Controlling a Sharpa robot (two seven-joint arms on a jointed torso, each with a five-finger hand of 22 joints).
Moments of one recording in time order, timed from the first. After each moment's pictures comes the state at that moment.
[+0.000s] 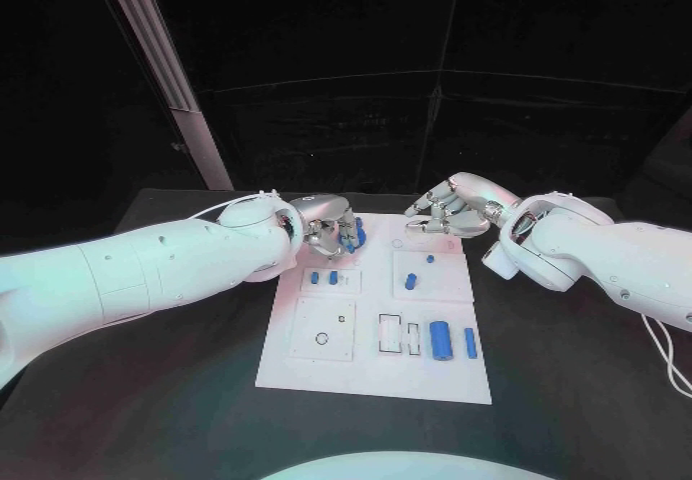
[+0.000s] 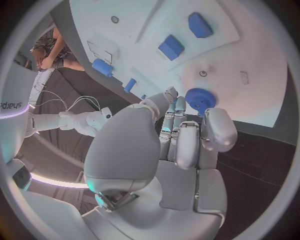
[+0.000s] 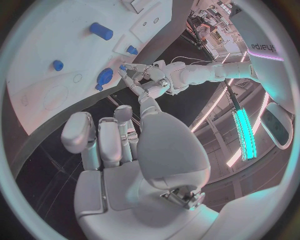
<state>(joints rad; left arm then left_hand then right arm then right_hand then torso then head) 1.30 -0.59 -0.16 1.26 -1.31 -0.20 0.00 1.42 -0.10 0.49 -0.06 0.05 1.11 0.13 0.20 0.08 1.17 0.06 0.26 0.07 1.46 -0.02 1.38 1.14 0.11 1.39 0.08 1.19 1.17 1.24 -0.83 -0.02 1.45 -0.99 -0.22 0.14 1.36 -0.01 -0.10 0.20 0.38 0.95 0.15 0.10 0.07 1.21 0.06 0.93 0.95 1.47 -0.01 1.27 1.19 0.09 1.30 0.09 1.34 1.05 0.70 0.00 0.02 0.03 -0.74</state>
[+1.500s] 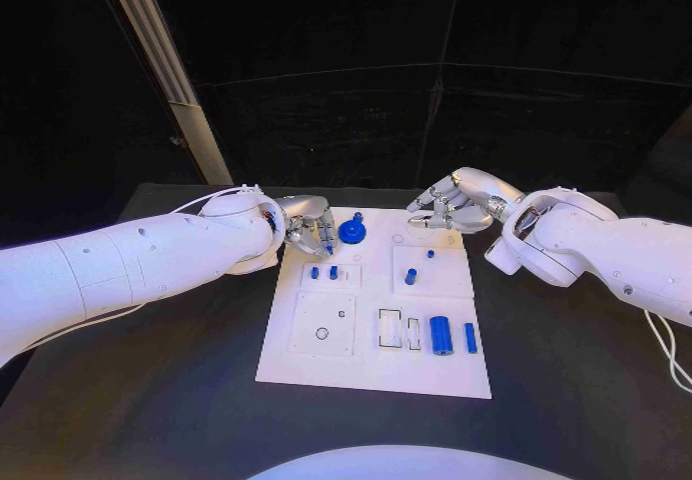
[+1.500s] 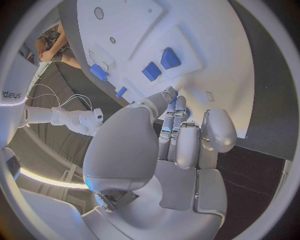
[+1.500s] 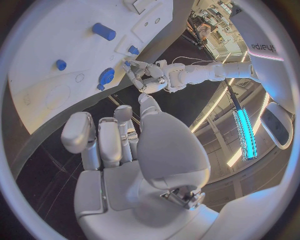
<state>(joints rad) 1.30 -0.63 -0.16 1.24 -1.27 -0.09 -0.05 1.40 -0.12 0.50 -0.06 0.05 1.11 0.13 0.19 0.08 1.18 0.06 0.24 0.07 1.46 -0.02 1.38 1.13 0.11 1.39 0.08 1.19 1.18 1.24 -0.83 -0.02 1.45 -0.99 -0.22 0.14 1.36 -0.01 -0.10 0.20 0.38 0.95 0.15 0.10 0.07 1.21 0.06 0.93 0.95 1.47 -0.01 1.27 1.19 0.09 1.30 0.09 1.34 1.05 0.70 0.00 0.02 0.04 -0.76</state>
